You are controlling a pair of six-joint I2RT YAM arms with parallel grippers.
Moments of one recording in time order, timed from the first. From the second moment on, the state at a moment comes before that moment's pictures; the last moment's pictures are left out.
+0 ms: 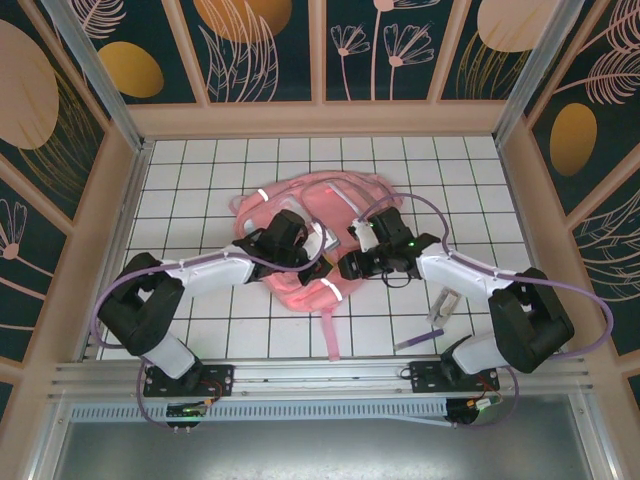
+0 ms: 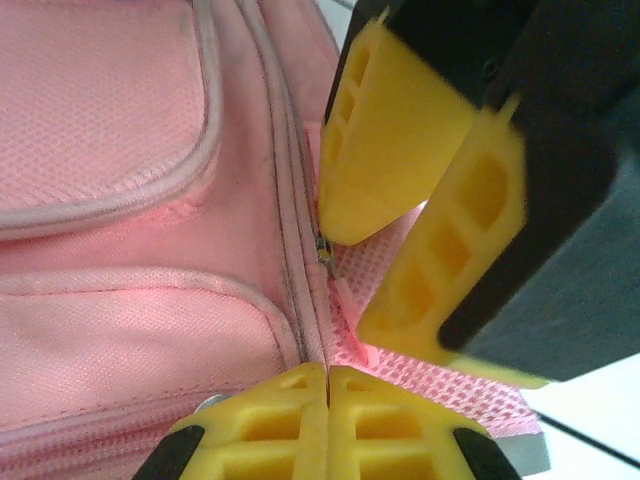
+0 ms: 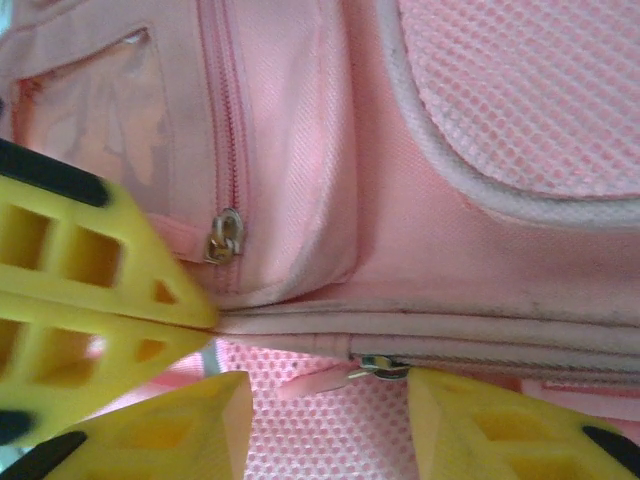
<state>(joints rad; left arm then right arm) -0.73 1.59 0.86 -0.03 0.50 0.08 0.62 1.41 0.79 -0.35 -0.38 0.27</state>
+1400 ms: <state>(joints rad) -0.80 1.65 0.84 -0.04 0.31 0.10 0.61 1.48 0.81 -0.33 -0.33 0.29</state>
